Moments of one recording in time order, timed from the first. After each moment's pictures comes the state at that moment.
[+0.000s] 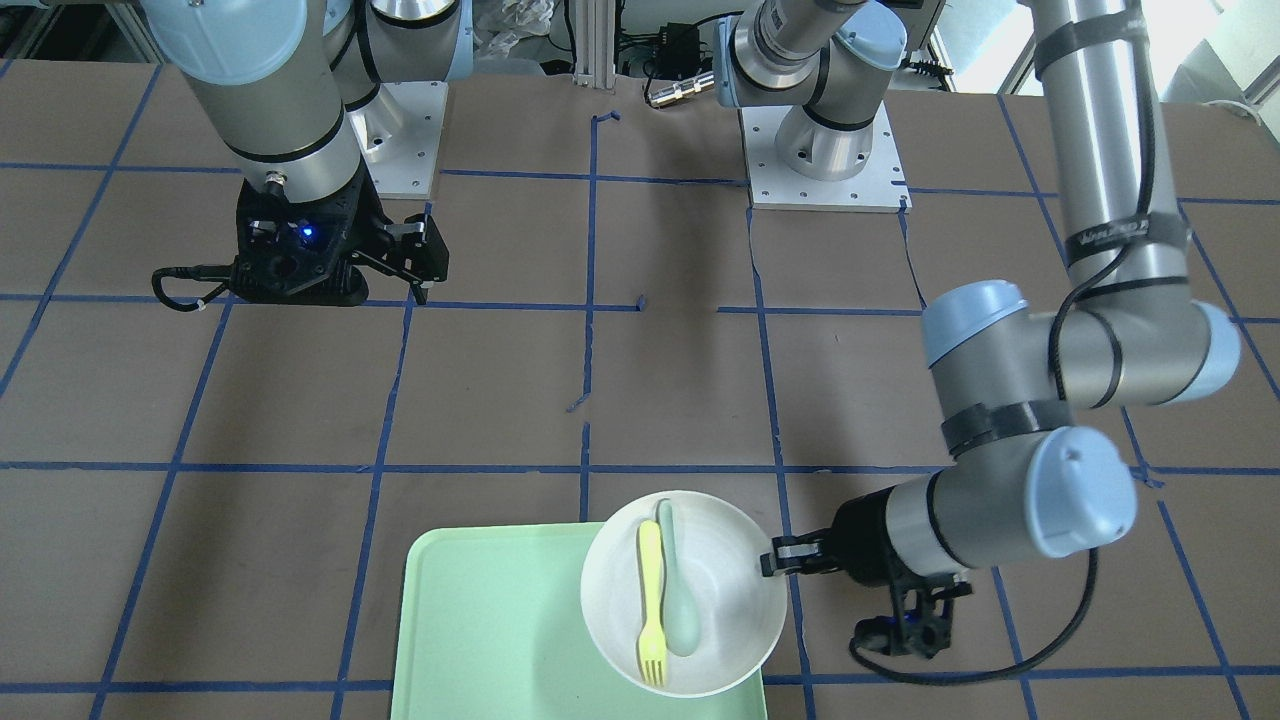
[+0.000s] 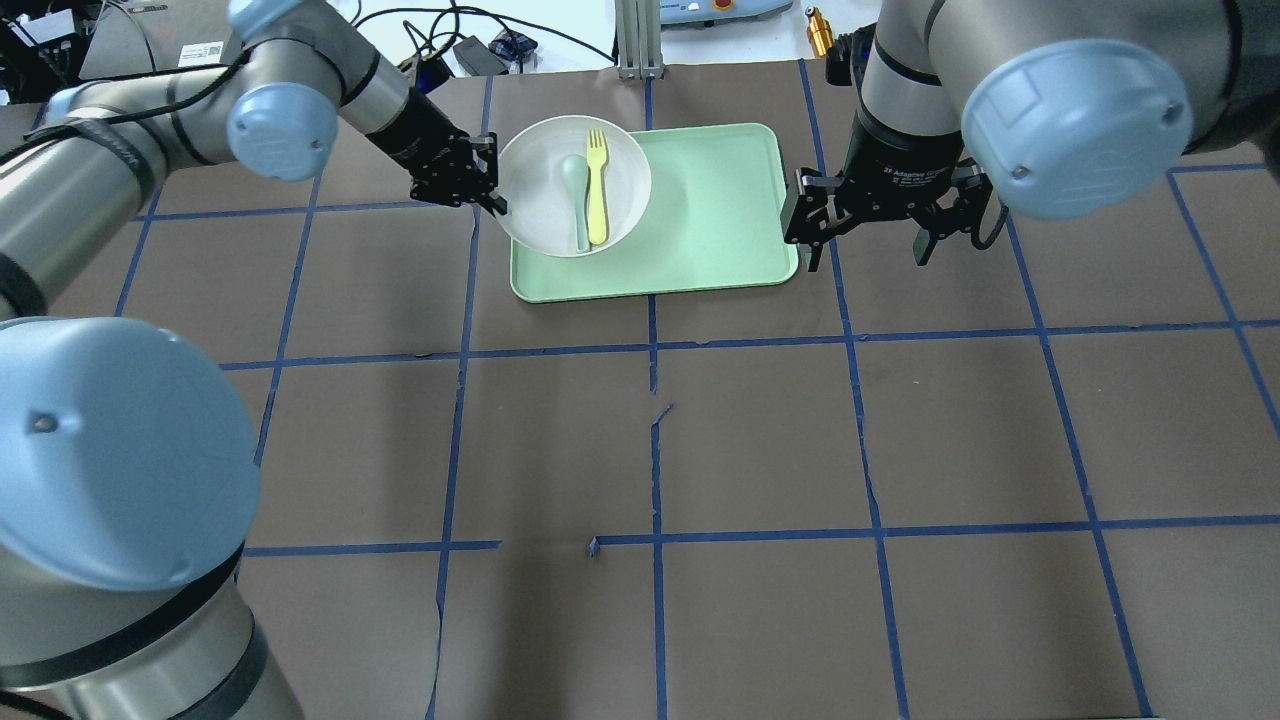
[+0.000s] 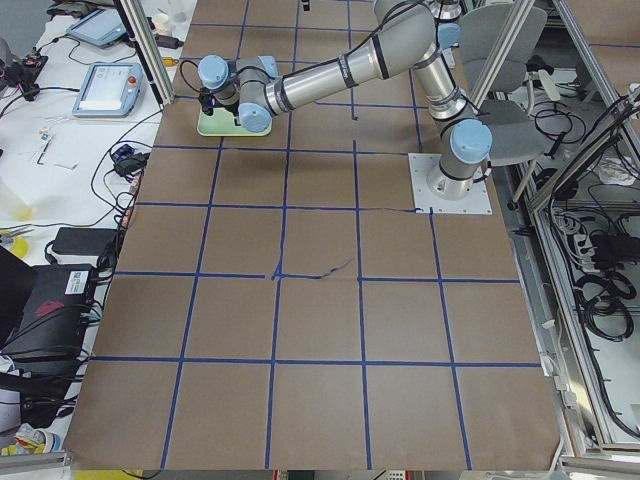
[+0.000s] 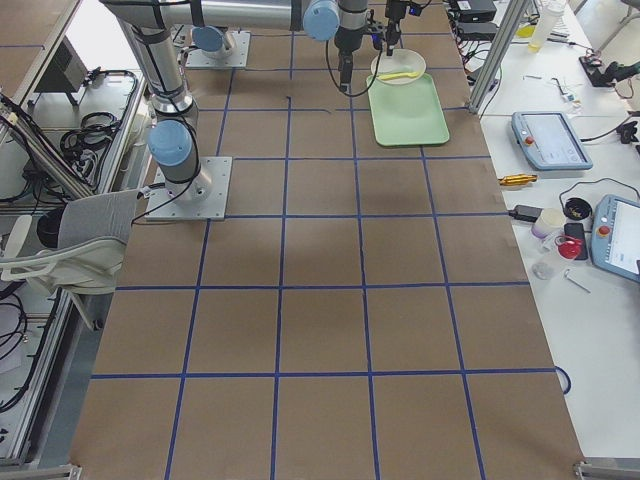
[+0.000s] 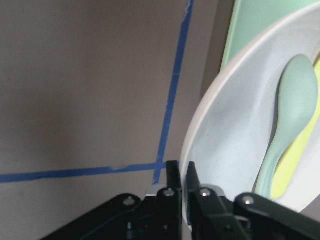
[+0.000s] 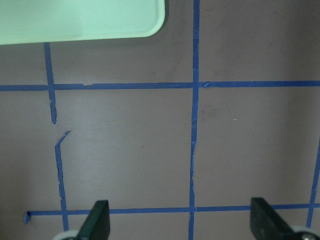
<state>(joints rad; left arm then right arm) -1.52 -2.23 -1.32 -1.25 1.12 -0.03 1.68 -1.48 1.59 -1.62 -1.59 0.11</state>
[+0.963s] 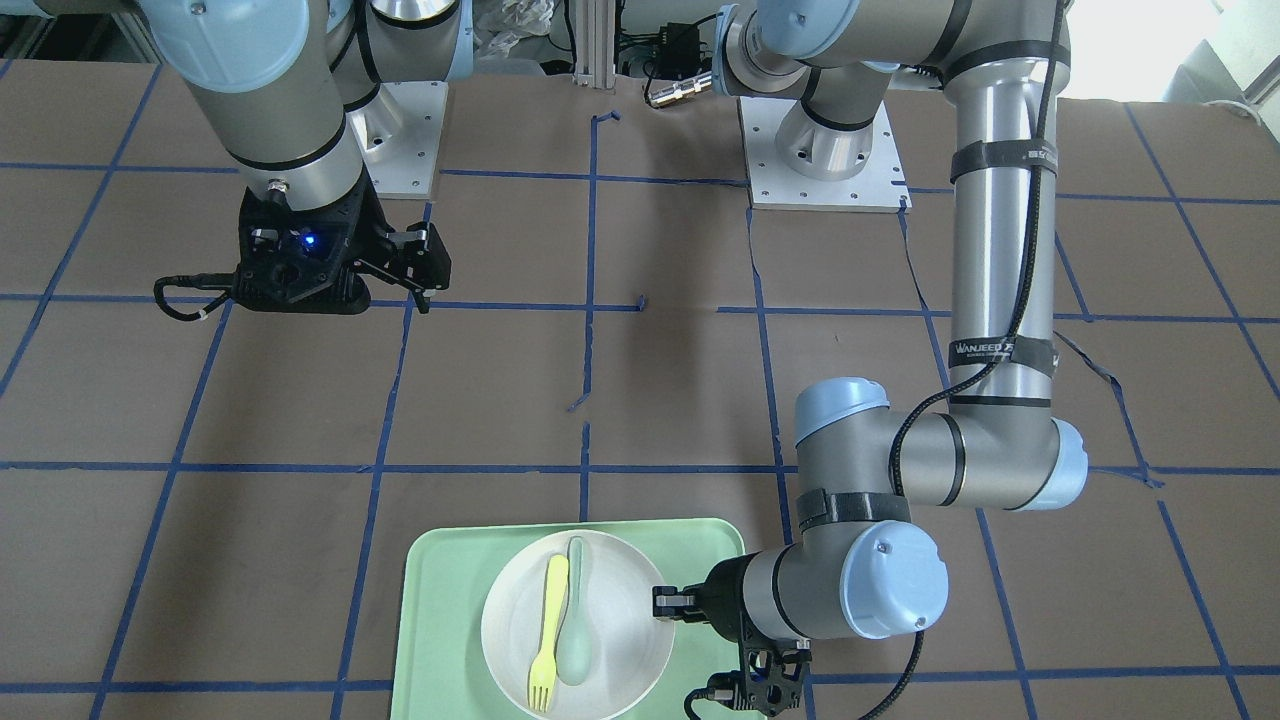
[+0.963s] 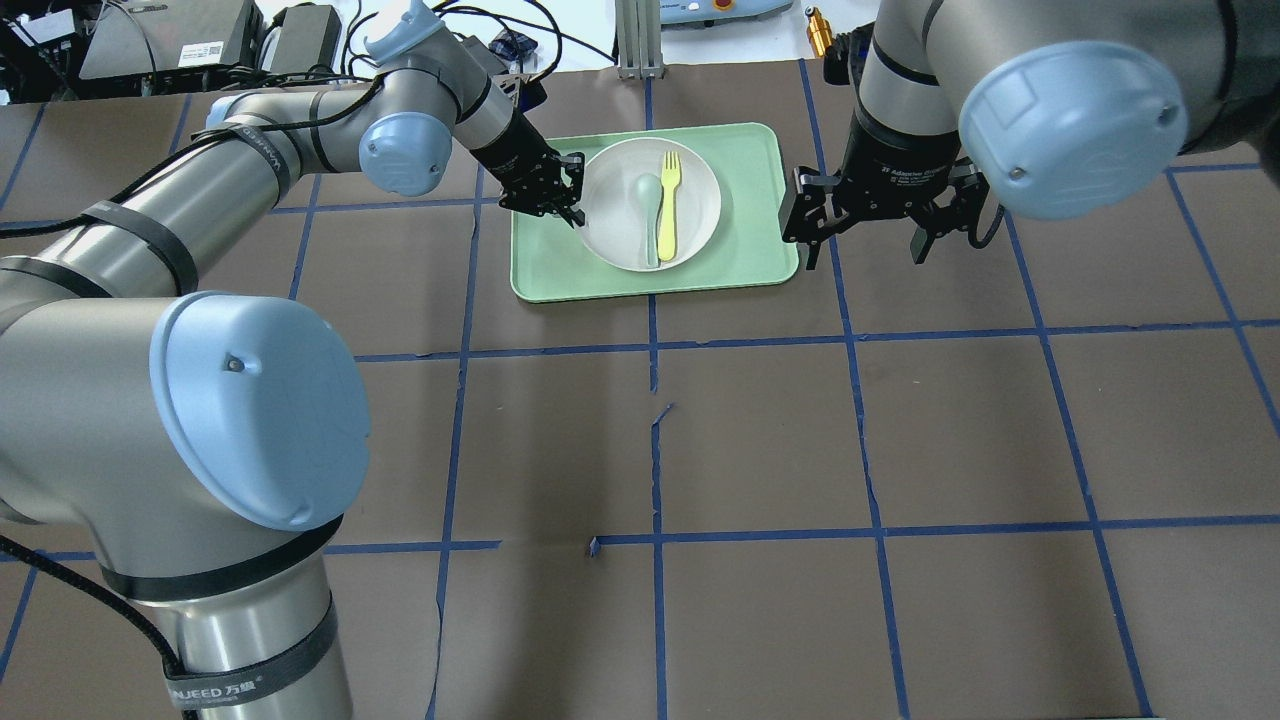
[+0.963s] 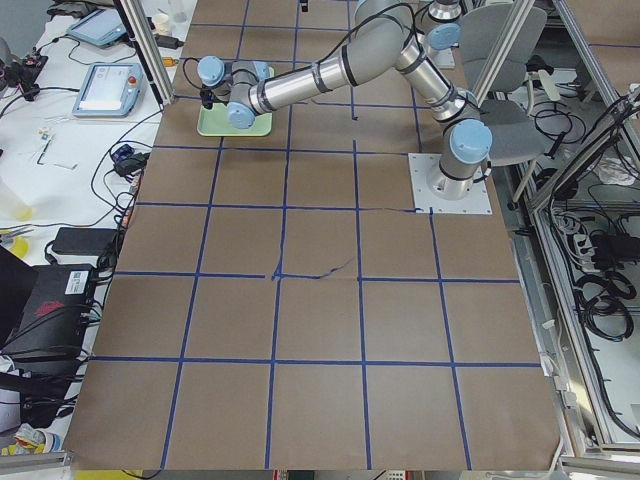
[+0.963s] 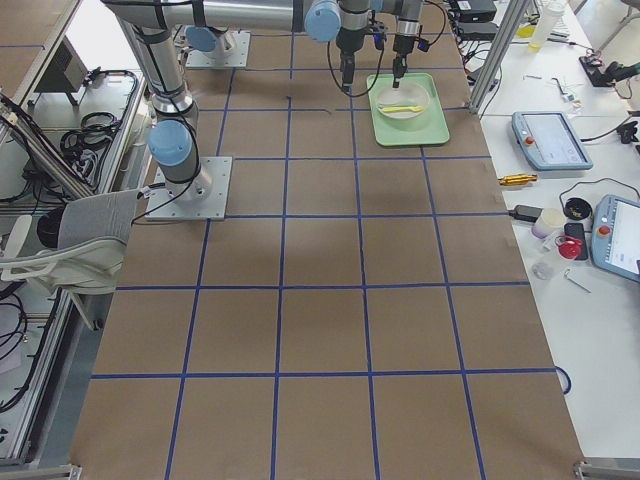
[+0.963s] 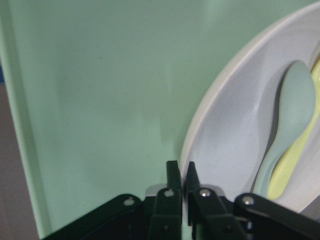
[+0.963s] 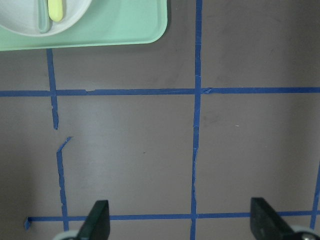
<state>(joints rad) -1.62 -2.38 -1.23 -1.19 1.11 -0.05 1.68 -1.47 1.59 -1.65 -1.59 0.11</state>
